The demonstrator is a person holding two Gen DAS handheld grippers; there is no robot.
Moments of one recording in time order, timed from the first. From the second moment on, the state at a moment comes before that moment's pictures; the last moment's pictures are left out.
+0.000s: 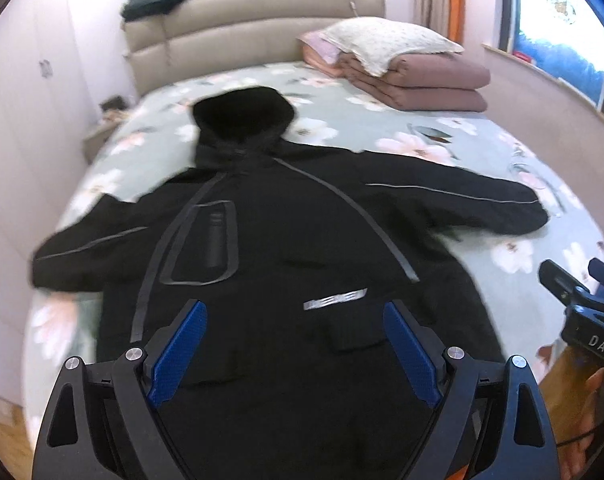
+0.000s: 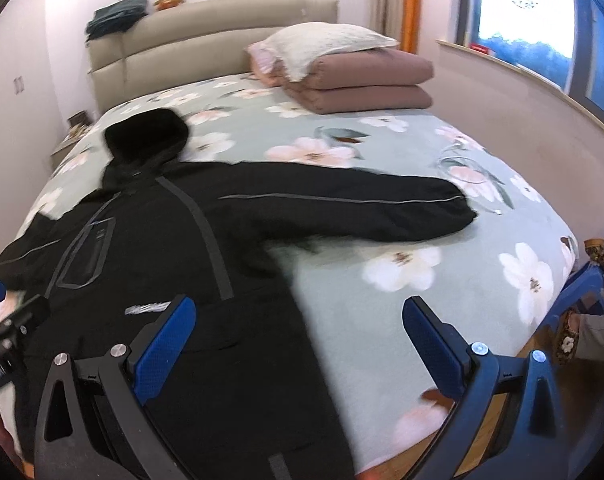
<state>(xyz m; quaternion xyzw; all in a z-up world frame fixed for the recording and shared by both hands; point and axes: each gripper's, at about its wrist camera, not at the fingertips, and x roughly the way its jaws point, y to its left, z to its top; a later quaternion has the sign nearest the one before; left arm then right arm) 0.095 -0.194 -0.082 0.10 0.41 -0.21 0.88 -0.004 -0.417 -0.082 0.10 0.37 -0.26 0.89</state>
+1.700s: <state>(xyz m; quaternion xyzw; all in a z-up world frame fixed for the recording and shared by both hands) 0.254 -0.339 -0.166 0.04 0.42 -0.31 0.85 0.089 -0.729 -0.123 0.18 0.34 -0.23 0.90</state>
